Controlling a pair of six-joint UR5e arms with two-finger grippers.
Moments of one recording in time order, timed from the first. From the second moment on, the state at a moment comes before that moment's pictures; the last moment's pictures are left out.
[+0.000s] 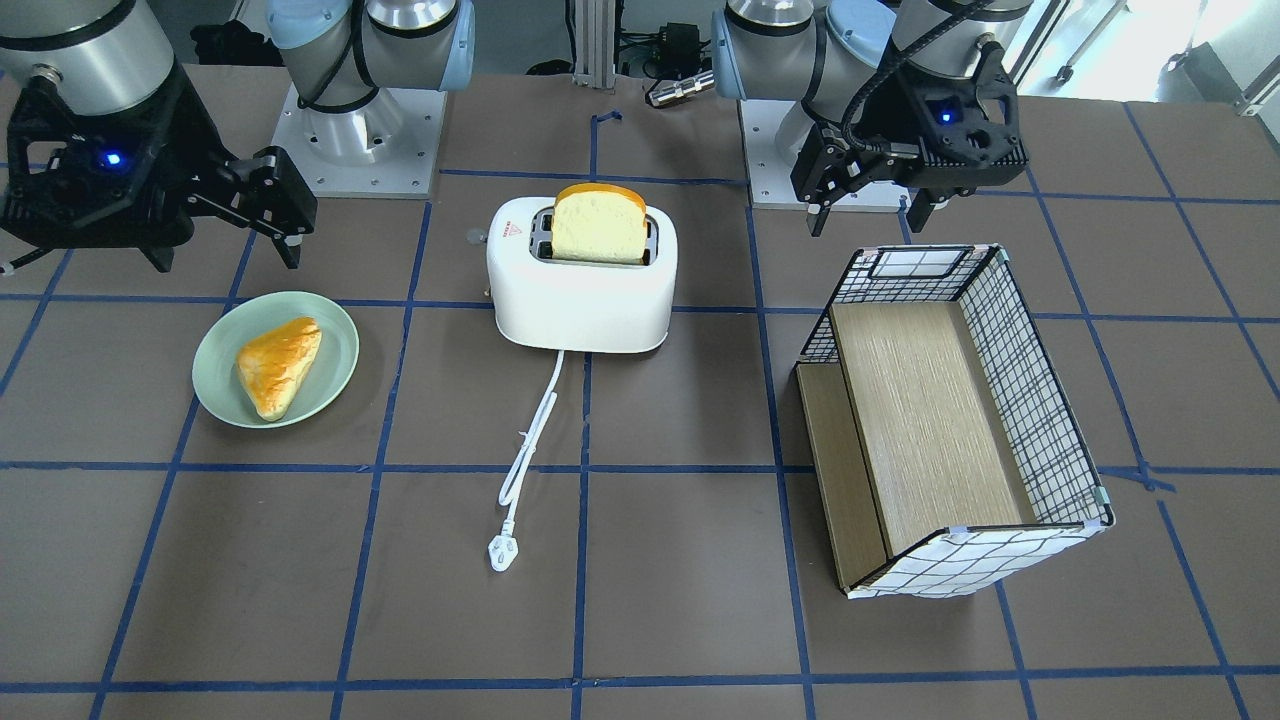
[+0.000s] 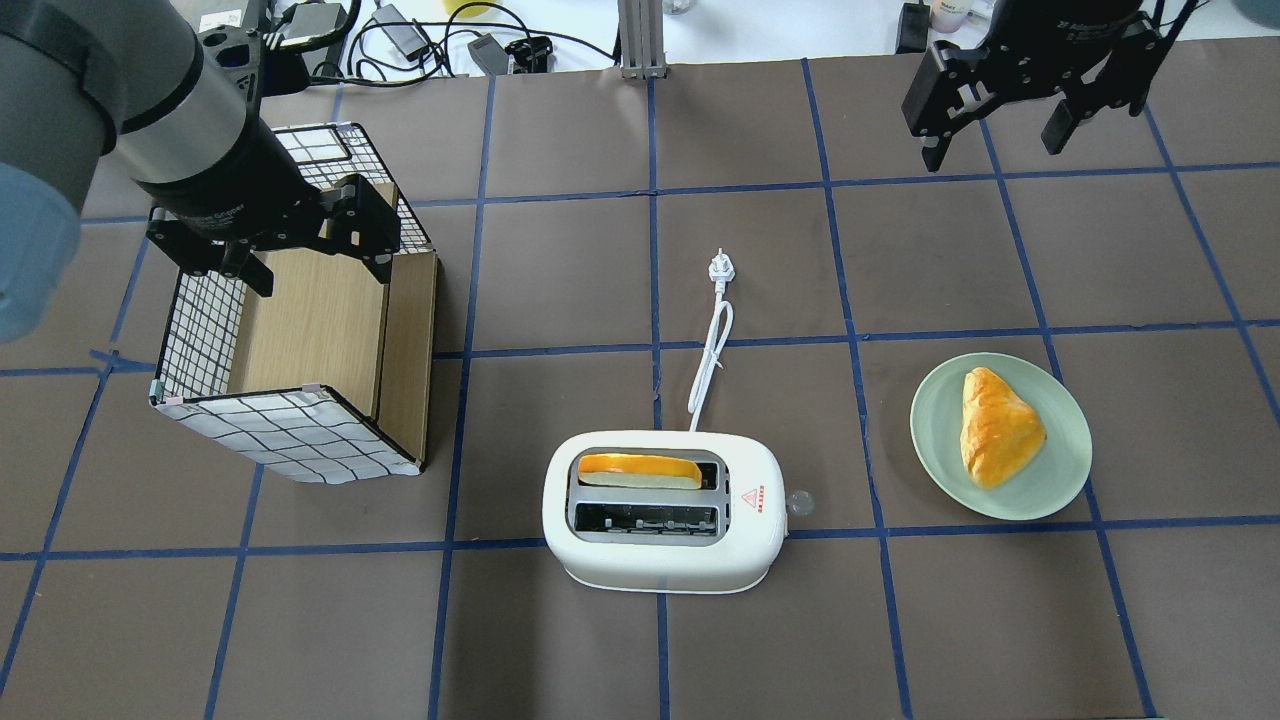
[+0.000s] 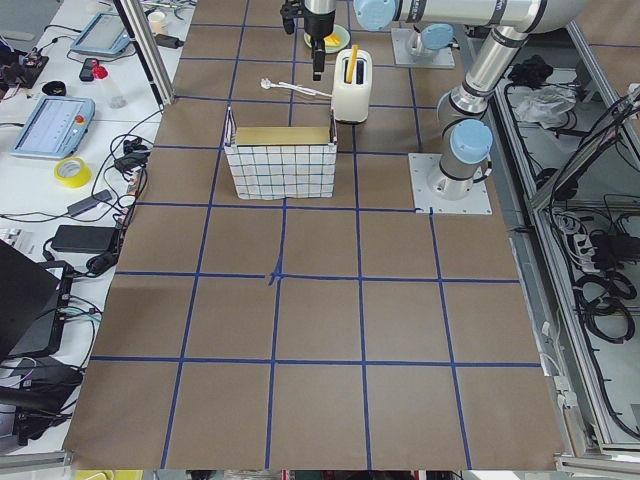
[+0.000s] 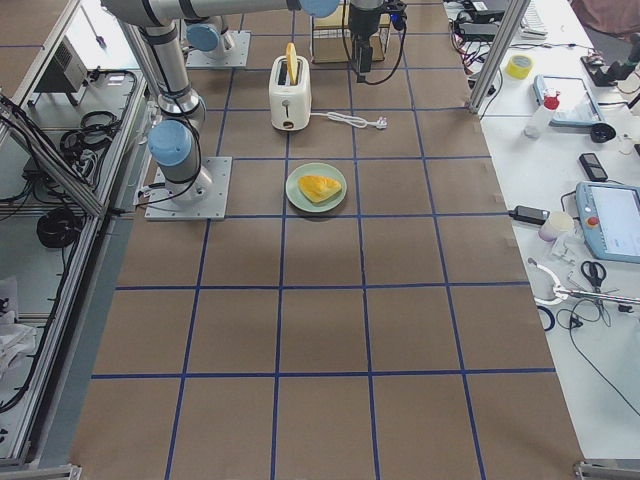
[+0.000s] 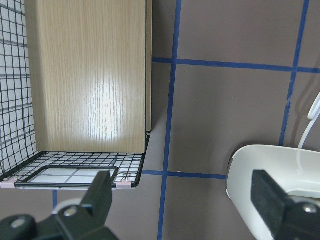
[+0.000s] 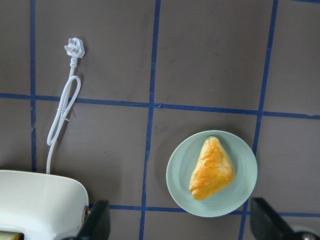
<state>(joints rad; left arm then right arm) -1.57 -1.46 -1.67 -1.53 1.58 -0.08 1.55 -1.47 1.36 -1.44 -1.61 -0.09</state>
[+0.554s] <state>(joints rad) -1.57 -1.46 -1.67 -1.53 1.58 -0.08 1.56 -1.46 1.36 -1.44 -1.57 -0.06</state>
